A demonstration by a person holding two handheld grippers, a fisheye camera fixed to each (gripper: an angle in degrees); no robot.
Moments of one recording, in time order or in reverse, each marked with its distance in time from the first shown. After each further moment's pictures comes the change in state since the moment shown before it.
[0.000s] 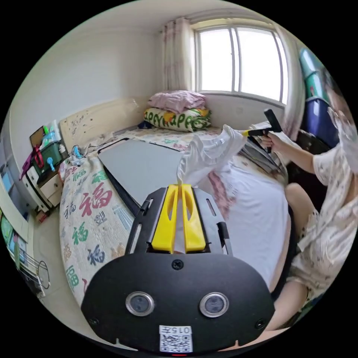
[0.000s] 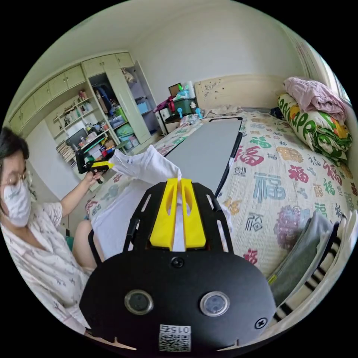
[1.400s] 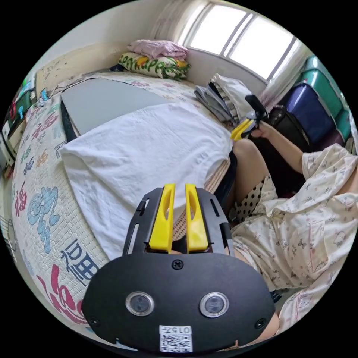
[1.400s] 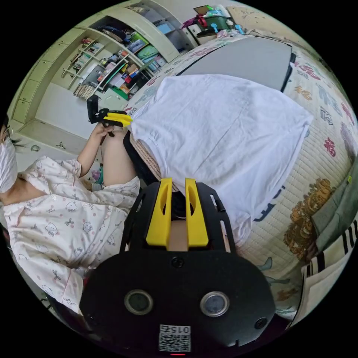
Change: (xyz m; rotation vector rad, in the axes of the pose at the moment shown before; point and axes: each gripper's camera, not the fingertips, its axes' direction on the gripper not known) left arm 0.139 0.022 -0.041 -0.307 0.285 -0.206; right arm -0.150 0.176 -0.139 -0.660 -0.269 -0.035
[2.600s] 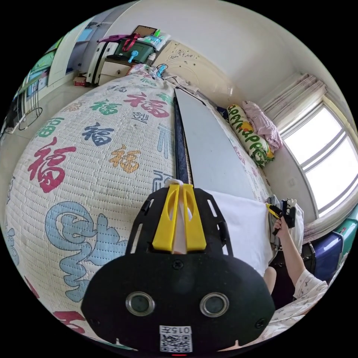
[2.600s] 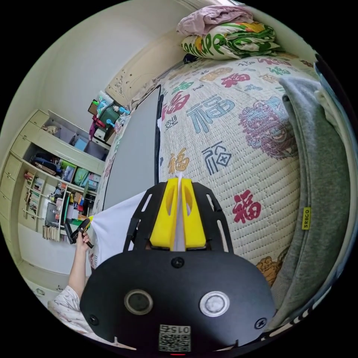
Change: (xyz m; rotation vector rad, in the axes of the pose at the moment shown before) left arm -0.476 -0.234 0.074 0.327 -0.183 -0.720; right arm 0.334 -0.251 -0.121 0.648 0.160 0.732
